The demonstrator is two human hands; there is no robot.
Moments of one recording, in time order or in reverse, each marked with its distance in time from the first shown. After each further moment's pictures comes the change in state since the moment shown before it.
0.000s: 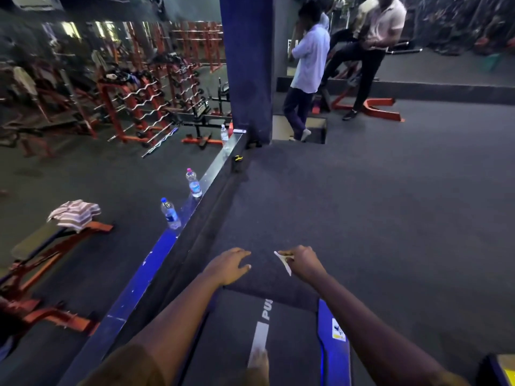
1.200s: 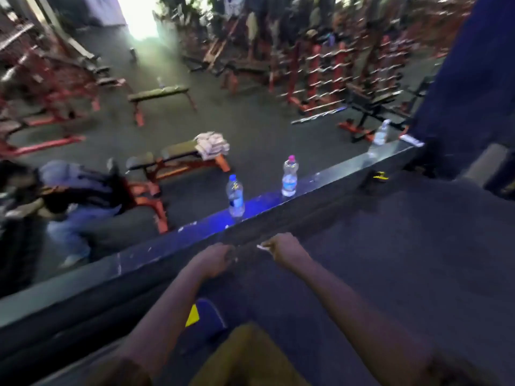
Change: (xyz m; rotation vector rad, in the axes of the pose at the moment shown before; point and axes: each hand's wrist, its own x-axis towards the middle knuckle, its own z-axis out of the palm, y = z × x) left_hand 0.380 -0.267 0.046 -0.239 0.159 -0.813; right_hand 0.618 -0.033 0.145 -0.400 -0.473 -0.890
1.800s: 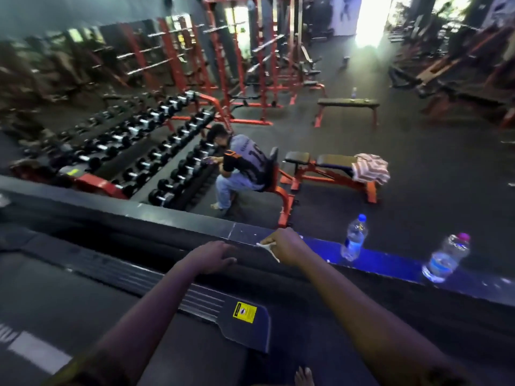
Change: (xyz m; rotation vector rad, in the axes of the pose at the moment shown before) left_hand -0.093 -0.076 -0.028 -0.188 0.260 -0.675; right_hand 0.136 -0.136 -0.006 -0.050 -0.260 -0.756
